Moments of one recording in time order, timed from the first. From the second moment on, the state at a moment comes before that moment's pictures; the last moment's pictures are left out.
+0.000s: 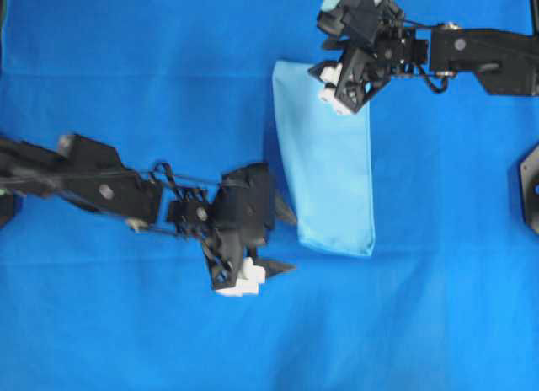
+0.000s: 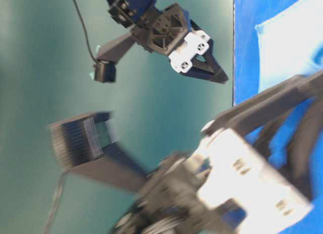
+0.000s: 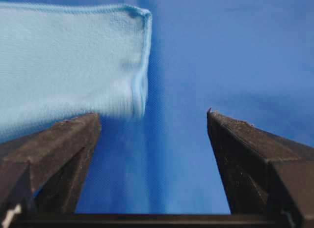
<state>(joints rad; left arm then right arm) -0.16 0.15 0.54 -0.03 -0.08 -0.14 -0.39 -0.02 0.64 -0.55 0.17 0.60</state>
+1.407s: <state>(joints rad) 0.12 -0.15 0.87 -0.03 -0.48 -0.02 -0.42 -0.56 1.12 -0.56 -0.11 0.59</state>
